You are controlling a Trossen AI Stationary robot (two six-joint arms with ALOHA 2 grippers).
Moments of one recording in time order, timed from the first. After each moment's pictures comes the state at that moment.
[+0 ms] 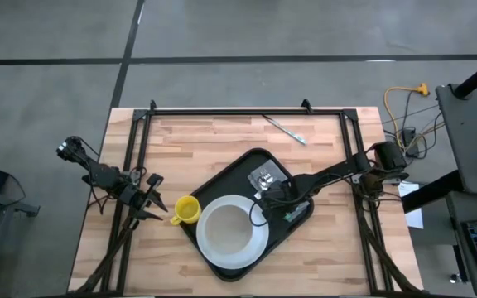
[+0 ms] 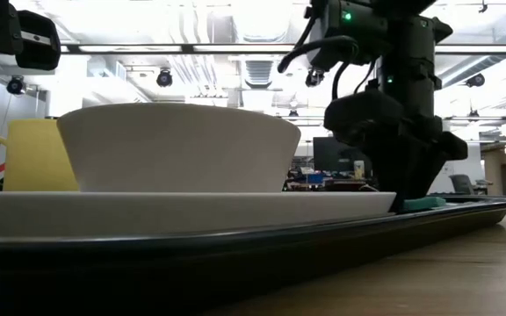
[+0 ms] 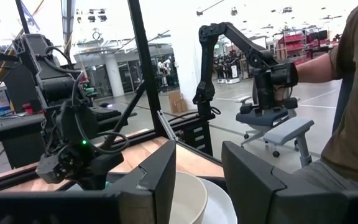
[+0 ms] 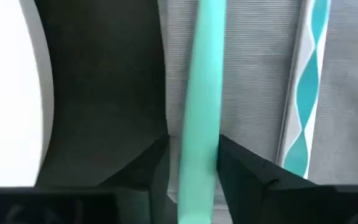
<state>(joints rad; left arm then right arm) -0.59 0.05 0.01 0.15 -0.06 0.17 0.20 1.80 1.06 -0.69 -0.05 1.18</state>
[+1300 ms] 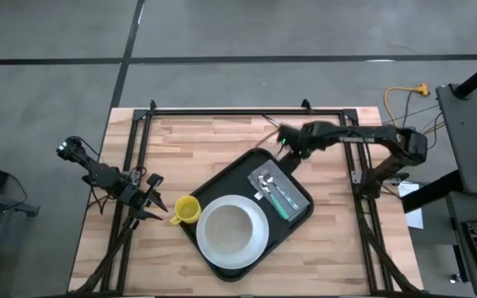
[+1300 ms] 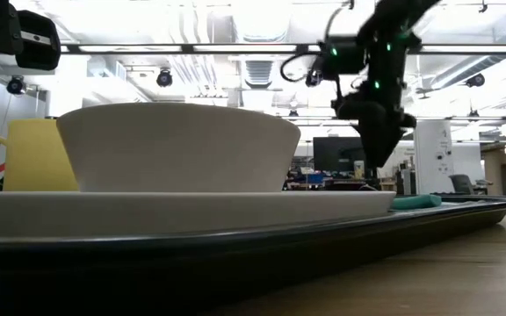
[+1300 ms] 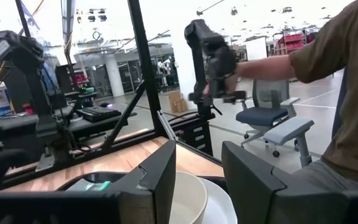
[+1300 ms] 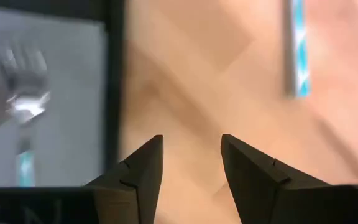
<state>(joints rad) -0.59 0.05 0.01 0.15 -0.06 0.17 -0.32 1.55 1.06 -0.92 0.15 0.49</state>
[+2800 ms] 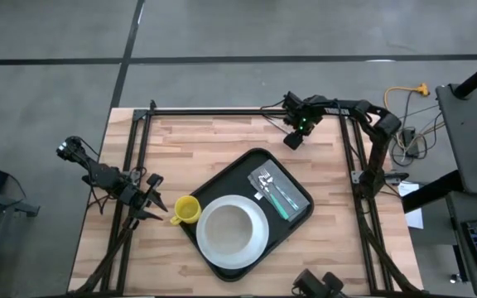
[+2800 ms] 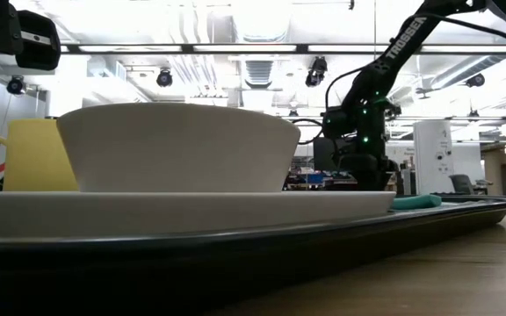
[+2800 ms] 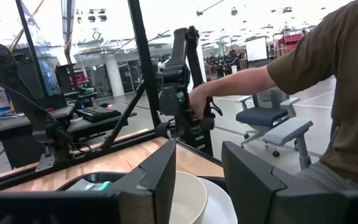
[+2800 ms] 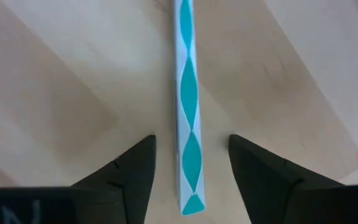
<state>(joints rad) -0.59 0.05 0.01 0.15 -0.06 0.17 -0.78 1.89 1.16 -0.78 -0.02 -0.05</state>
